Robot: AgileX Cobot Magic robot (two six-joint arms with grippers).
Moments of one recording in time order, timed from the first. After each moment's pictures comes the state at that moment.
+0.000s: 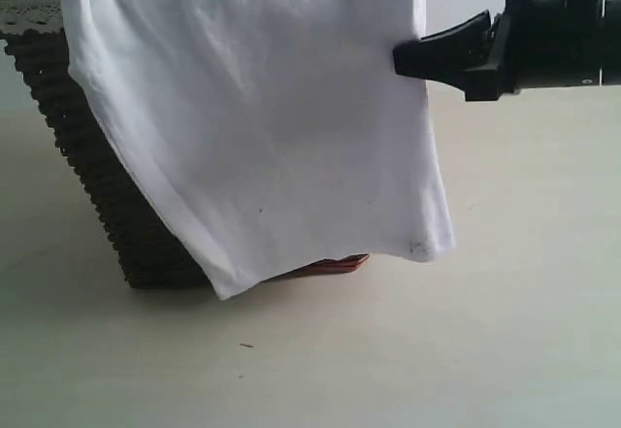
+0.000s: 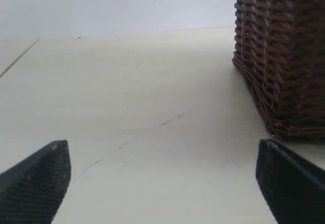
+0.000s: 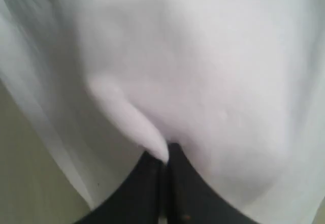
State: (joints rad) left arm 0.13 0.01 0.00 -0.19 0.37 0.26; right arm 0.05 1.57 -0.99 1.55 1.00 -1.83
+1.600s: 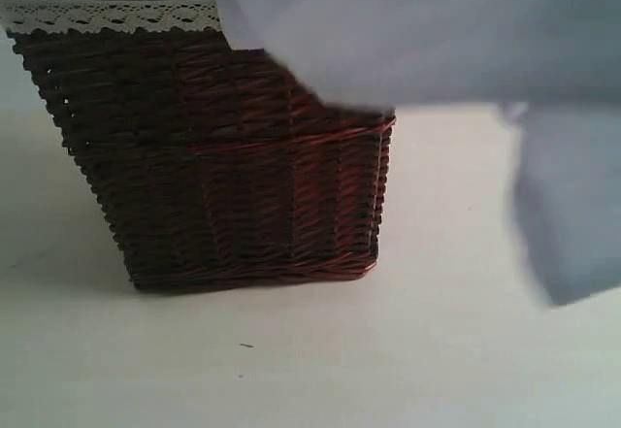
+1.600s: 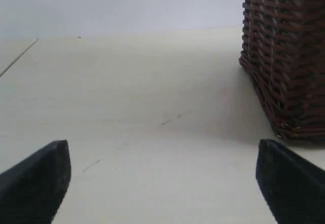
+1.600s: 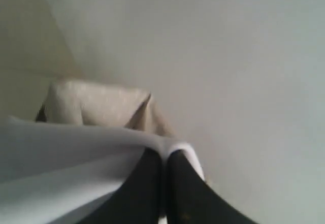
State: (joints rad) left arm 0.13 0.01 0.00 -0.19 0.37 0.26; right arm 0.06 1.21 -1.83 0.92 1.19 -1.23
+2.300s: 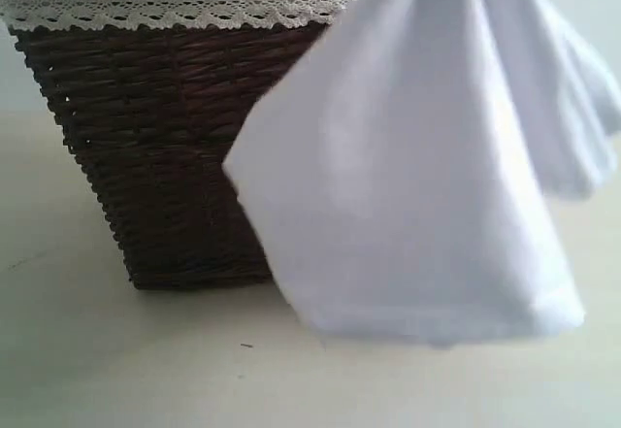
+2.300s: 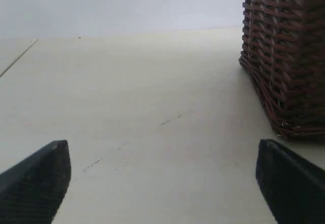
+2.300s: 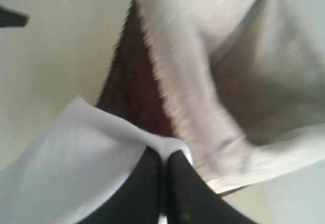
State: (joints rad) left arm 0.13 0.01 0.00 -0.19 0.37 0.26; right arm 0.17 1.23 -1.44 0.83 1.19 -1.34
